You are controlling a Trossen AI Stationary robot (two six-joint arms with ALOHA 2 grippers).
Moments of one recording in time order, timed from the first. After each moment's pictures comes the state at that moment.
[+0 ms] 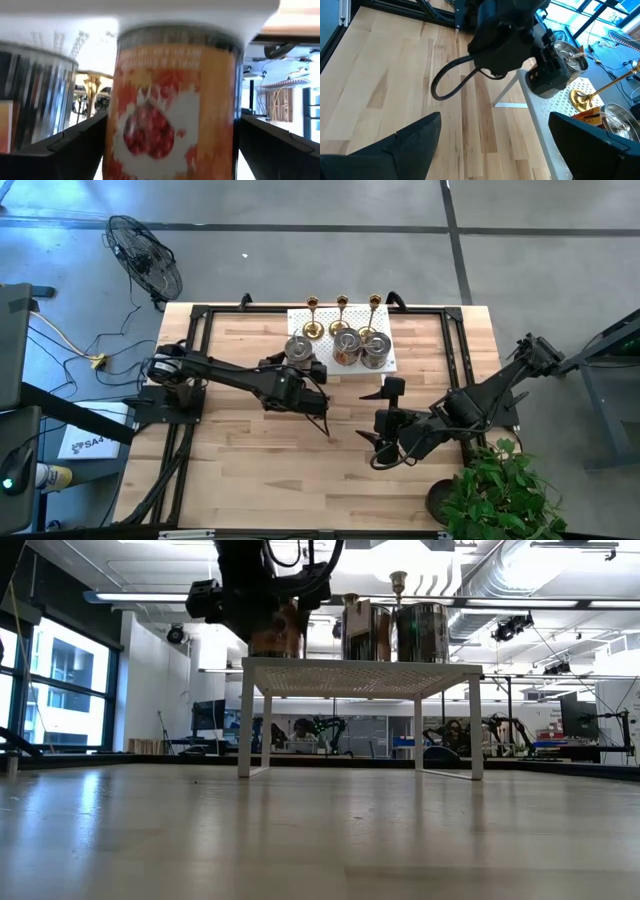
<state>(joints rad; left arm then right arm) -0.17 1.84 1.54 -1.14 -1.13 1.51 0.56 1.41 1.36 -0.68 0.72 0.18</state>
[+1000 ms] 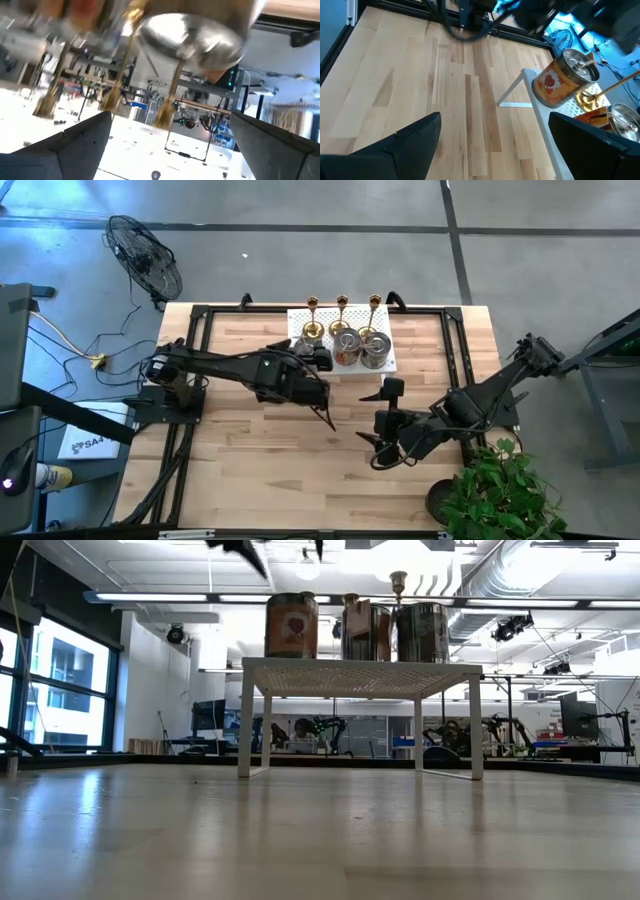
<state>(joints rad) -0.19 1.82 1.90 -1.35 -1.13 1.51 0.56 1.41 1.36 -0.68 0.70 0.19</state>
